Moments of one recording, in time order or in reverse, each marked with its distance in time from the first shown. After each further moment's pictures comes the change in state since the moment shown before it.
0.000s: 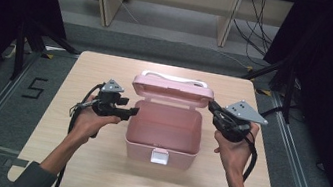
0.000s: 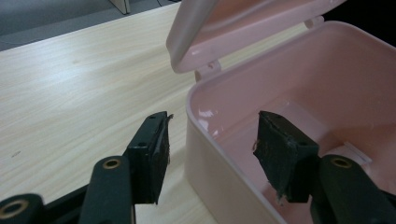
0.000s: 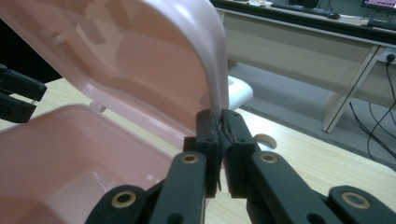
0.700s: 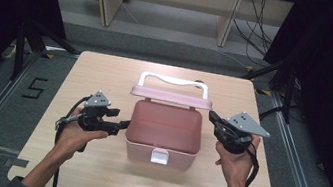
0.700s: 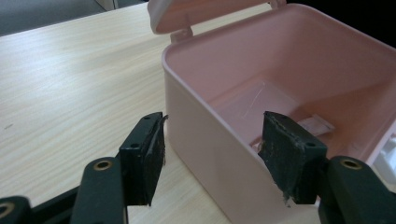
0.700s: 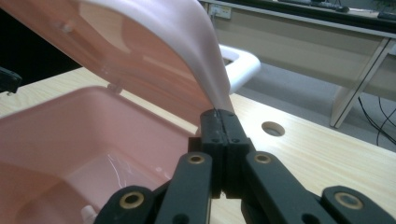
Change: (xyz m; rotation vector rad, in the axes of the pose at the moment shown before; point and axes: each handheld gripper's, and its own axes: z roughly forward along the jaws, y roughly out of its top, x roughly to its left) left arm -0.011 -0.031 -0.032 -0.019 -0.034 0.008; right arm 0.005 -0.019 -0.017 0.004 0.019 -0.001
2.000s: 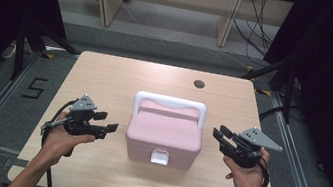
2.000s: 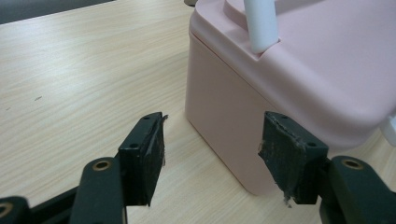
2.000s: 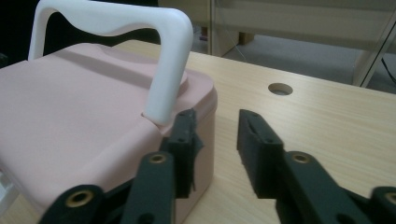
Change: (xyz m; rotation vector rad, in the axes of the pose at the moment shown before) left arm 0.010 -0.018 -0.025 0.005 0.024 -0.020; right arm -0.017 -0.039 -0.022 0.073 0.059 0.159
